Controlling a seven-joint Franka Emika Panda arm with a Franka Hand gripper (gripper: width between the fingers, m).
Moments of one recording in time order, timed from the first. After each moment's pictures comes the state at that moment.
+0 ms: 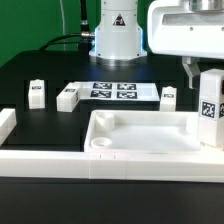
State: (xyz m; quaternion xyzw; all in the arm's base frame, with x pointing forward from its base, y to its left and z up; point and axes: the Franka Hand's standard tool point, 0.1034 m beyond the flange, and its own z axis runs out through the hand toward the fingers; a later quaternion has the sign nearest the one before) arm 0.635 0.093 0.114 -0.91 0.42 -0.03 0.06
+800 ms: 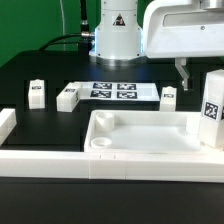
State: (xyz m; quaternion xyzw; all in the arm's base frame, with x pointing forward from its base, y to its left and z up) arm 0.635 0.103 0.116 -0.99 0.13 -0.05 0.05
